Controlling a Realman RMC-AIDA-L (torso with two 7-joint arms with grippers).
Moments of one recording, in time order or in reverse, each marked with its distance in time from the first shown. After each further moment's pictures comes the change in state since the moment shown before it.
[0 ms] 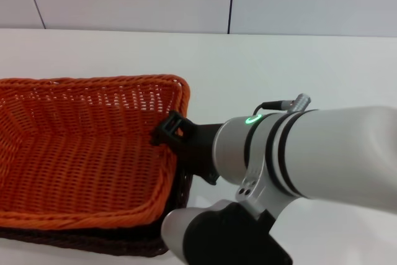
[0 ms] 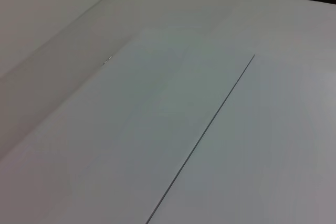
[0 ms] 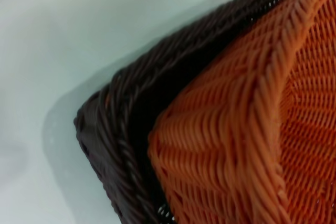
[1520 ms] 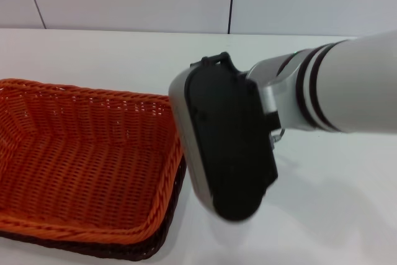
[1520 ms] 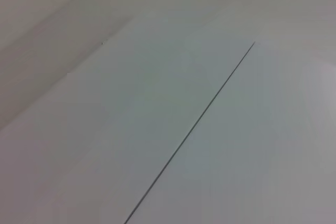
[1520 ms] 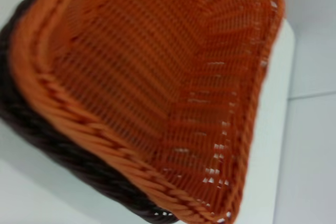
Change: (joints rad) left arm 0.046 0.017 0.058 -0.008 0.008 -0.010 -0.075; right arm 0.091 -0.002 0.180 0.041 -0.004 0.179 0.474
